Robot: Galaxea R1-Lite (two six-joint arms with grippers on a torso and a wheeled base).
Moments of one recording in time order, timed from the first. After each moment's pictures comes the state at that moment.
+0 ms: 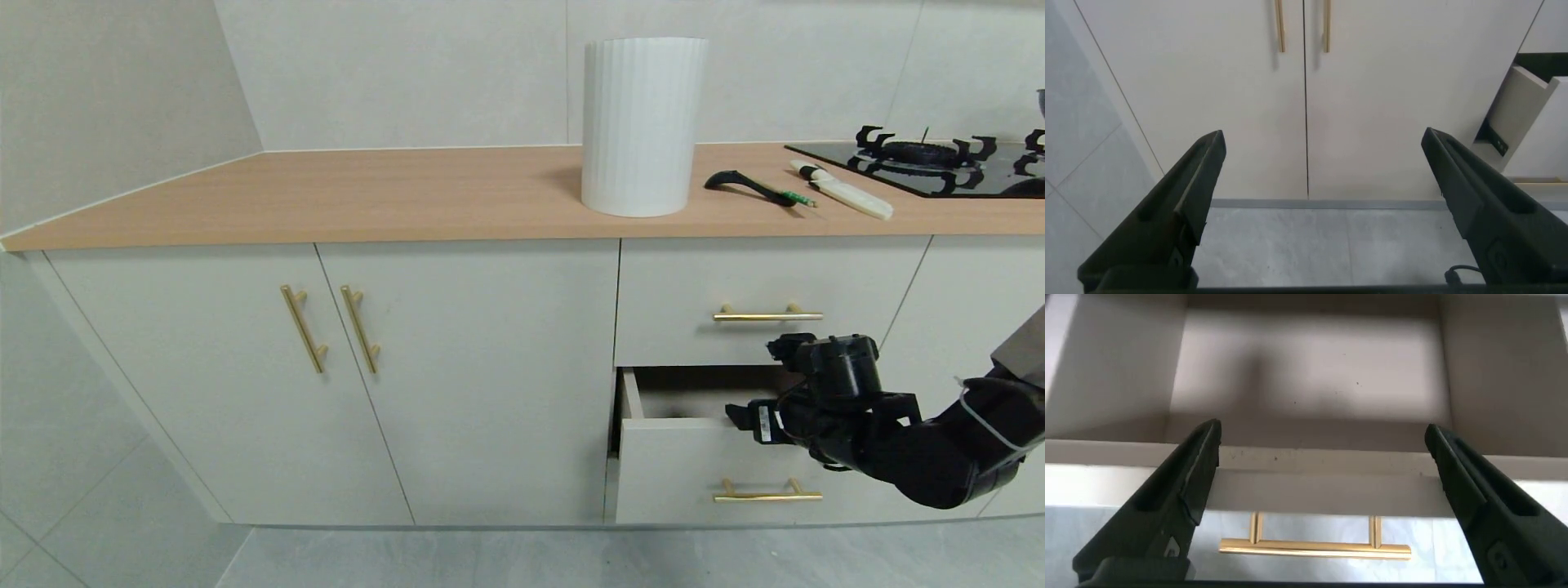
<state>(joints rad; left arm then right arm) 0.00 0.00 0.00 0.00 0.01 0.00 0.27 2.05 -0.71 -0.70 -0.24 0.12</state>
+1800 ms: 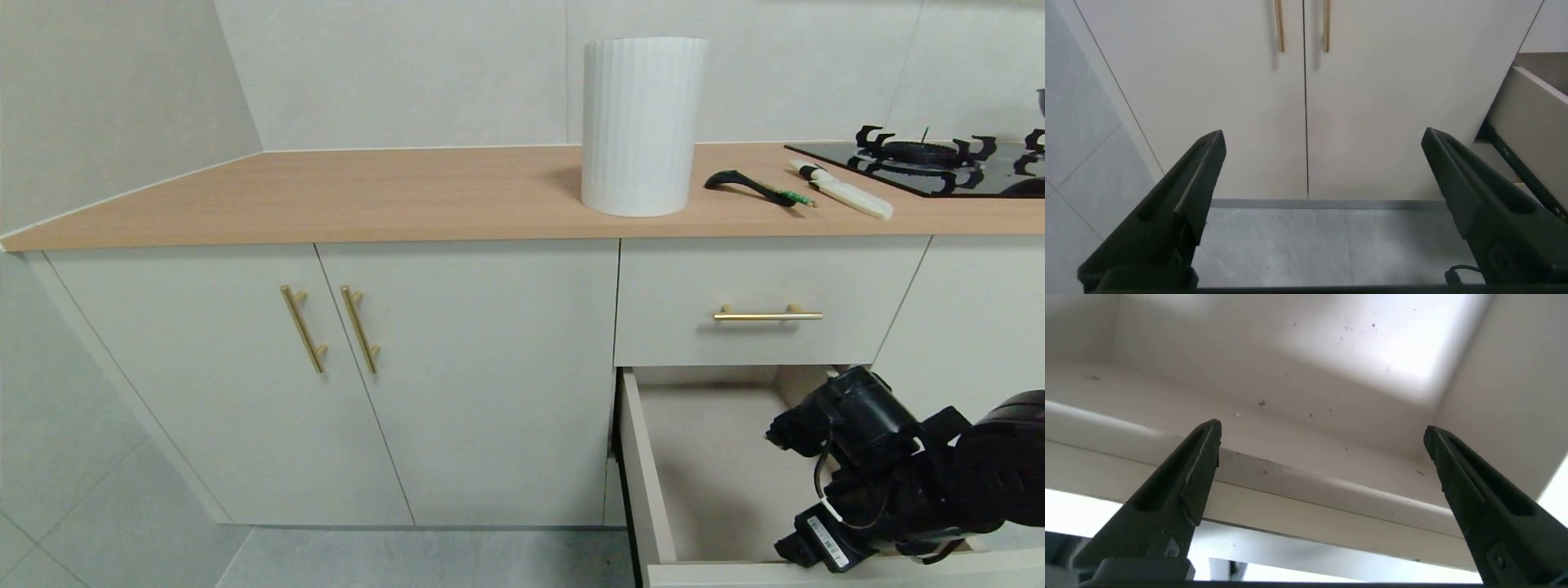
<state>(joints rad) 0.00 0.00 0.00 0.00 0.01 0.00 0.44 1.76 -0.72 0.14 -0.23 -0.01</state>
